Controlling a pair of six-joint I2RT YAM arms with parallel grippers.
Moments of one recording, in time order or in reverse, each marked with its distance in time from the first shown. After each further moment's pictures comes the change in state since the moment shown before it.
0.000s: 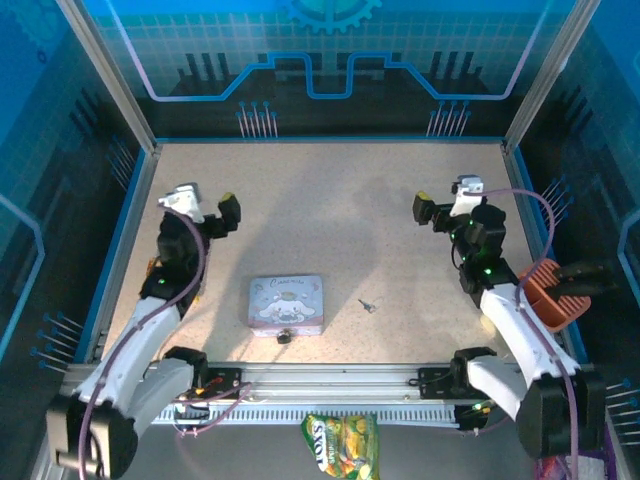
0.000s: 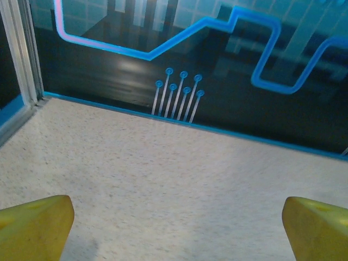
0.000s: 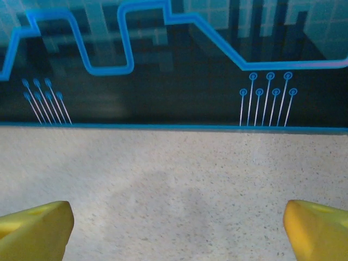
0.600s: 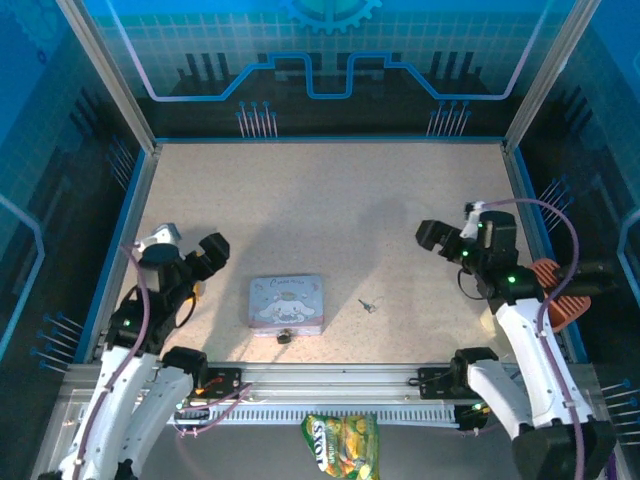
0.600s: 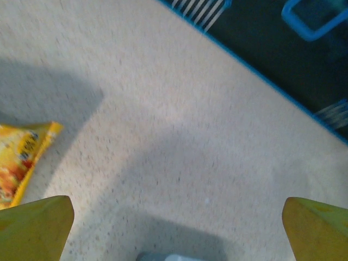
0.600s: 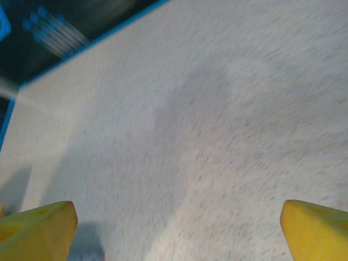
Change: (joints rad) left arm -0.028 -0.263 0.059 -0.694 0.103 -0.389; right arm 0.020 -0.120 0.138 -0.721 -0.181 0.341
